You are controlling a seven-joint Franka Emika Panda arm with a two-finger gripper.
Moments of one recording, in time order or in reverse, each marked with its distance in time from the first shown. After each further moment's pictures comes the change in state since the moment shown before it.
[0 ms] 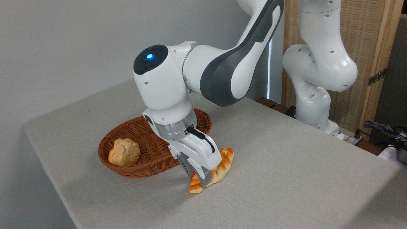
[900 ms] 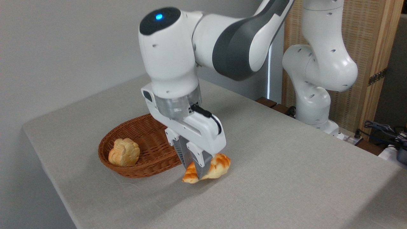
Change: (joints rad) arm 0.007 -0.064 0.046 0.088 -0.020 -0.060 0.038
